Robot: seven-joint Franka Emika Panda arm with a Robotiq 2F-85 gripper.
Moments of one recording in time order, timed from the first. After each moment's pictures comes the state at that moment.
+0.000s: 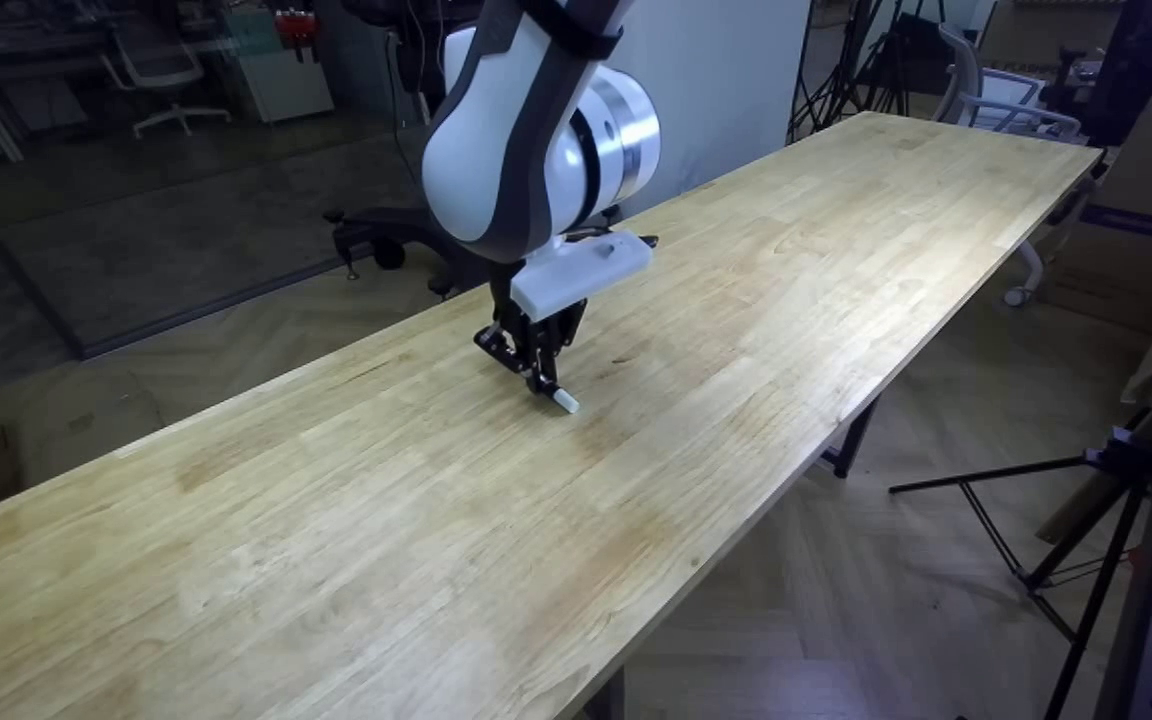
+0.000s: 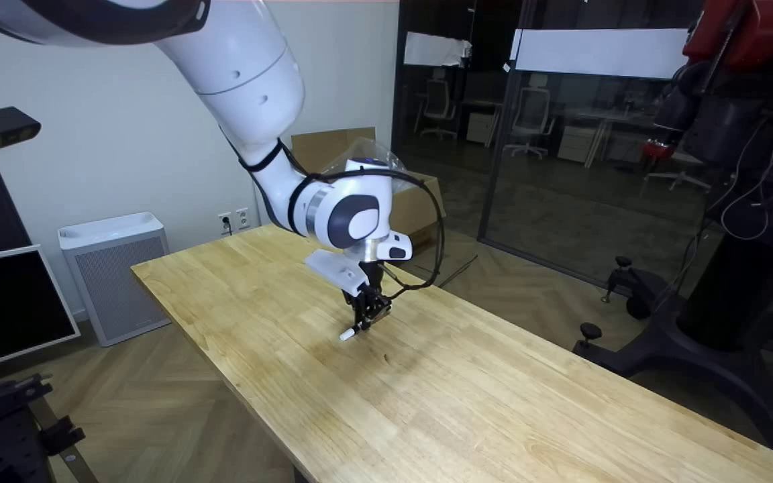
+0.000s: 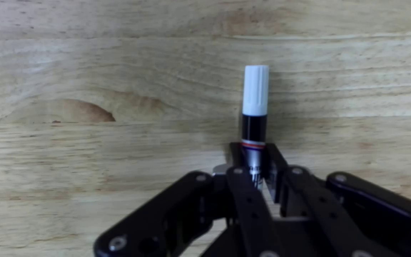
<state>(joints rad) 0.11 0.90 -0.02 -1.66 0.02 2.57 0.14</state>
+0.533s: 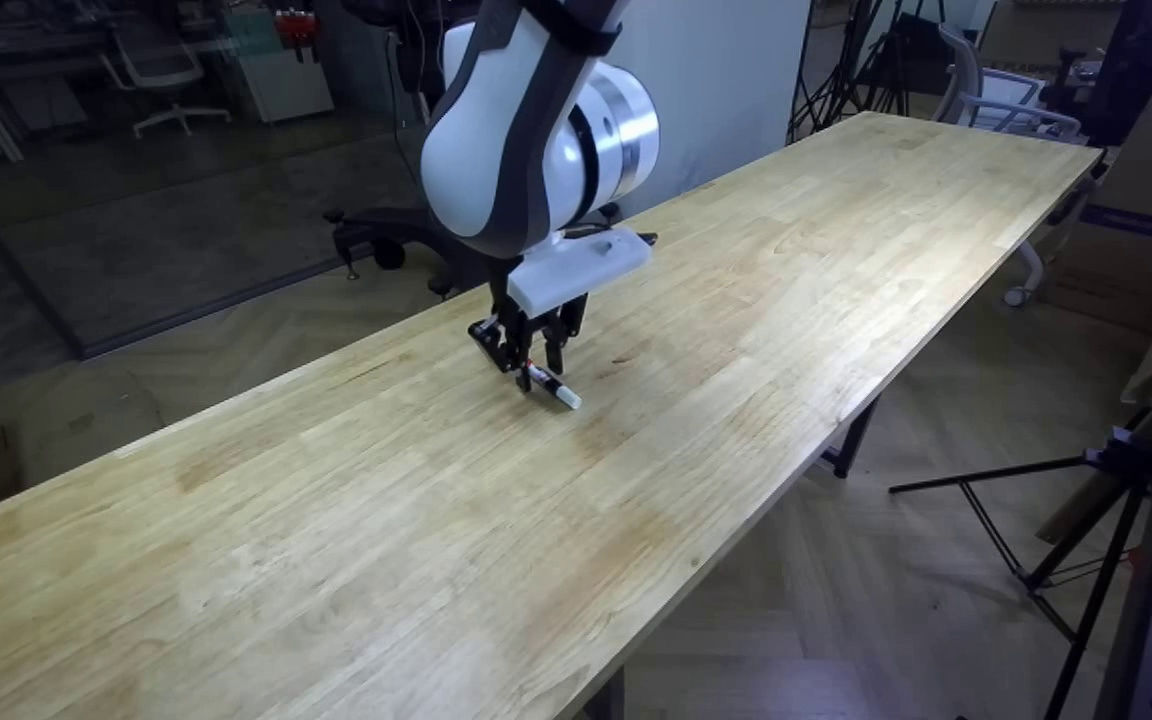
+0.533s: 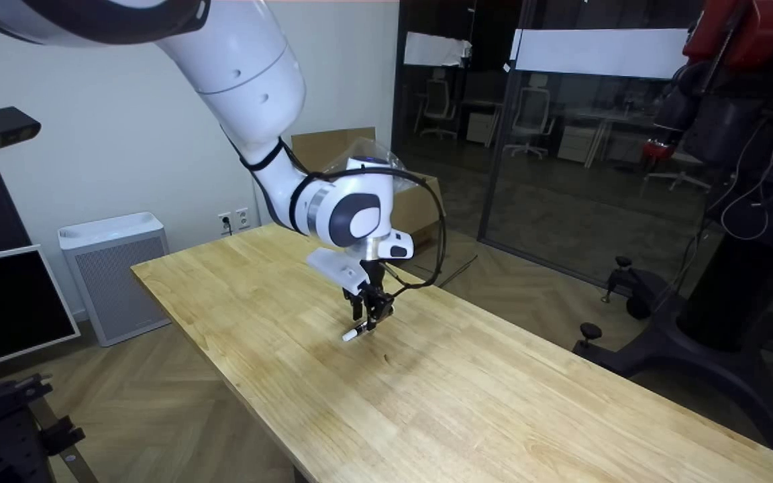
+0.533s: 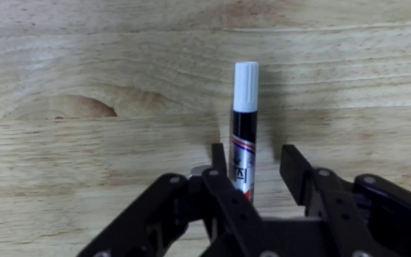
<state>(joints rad) 0.11 0.90 -0.02 -1.65 0.02 2.57 0.15</state>
